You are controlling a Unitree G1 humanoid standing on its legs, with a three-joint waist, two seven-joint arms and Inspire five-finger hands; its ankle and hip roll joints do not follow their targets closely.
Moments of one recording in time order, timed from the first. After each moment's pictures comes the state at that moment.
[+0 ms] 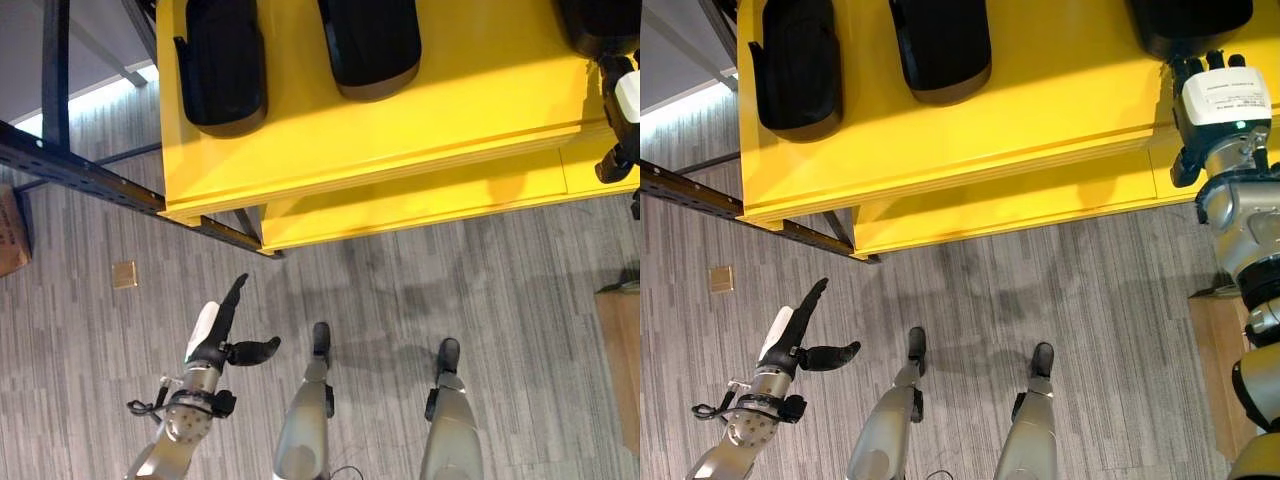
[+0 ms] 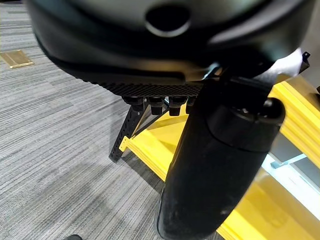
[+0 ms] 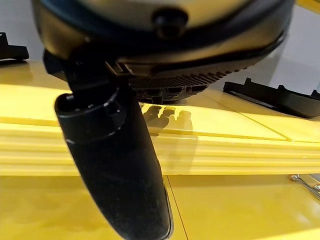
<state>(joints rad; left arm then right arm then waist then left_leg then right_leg) 0.17 0.54 -0.15 0.11 0.08 -0.15 0.23 -1.11 -1.13 0.74 0.84 -0.49 0.01 -0.25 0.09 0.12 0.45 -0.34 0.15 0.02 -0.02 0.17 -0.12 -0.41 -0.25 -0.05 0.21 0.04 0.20</state>
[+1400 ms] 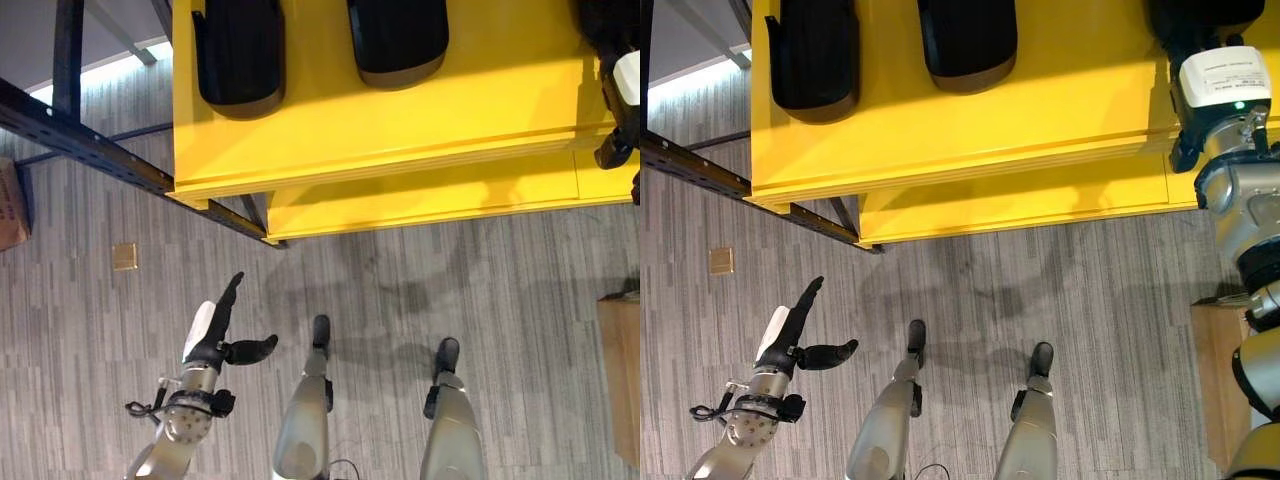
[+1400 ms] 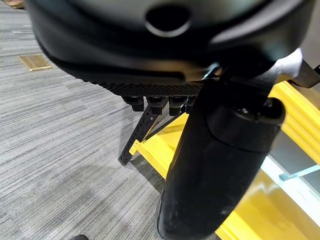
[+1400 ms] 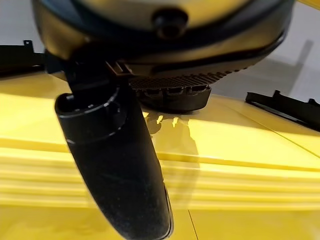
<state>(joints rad) 0.17 0.54 -0.15 0.11 0.08 -0.16 0.26 -1.22 -1.12 0.85 0.87 -0.45 0.01 -0.25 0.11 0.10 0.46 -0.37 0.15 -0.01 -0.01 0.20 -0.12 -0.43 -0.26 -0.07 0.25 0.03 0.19</state>
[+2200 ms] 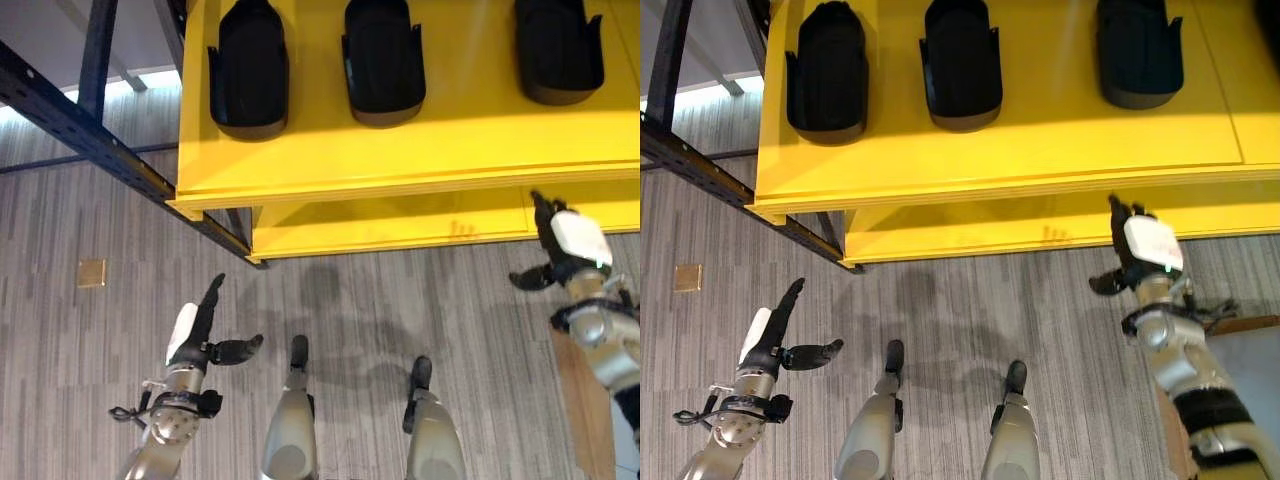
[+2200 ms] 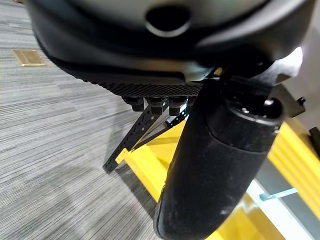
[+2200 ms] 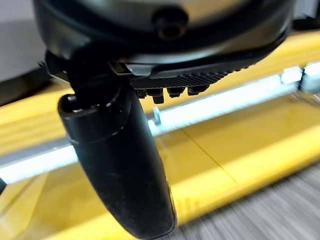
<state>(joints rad) 0.22 0.53 -0.02 0.10 0.09 -0.12 0.23 -0.20 -0.83 0.15 0.35 -0.40 0.00 -0.21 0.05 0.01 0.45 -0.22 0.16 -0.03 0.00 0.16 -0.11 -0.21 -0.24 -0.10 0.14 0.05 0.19</state>
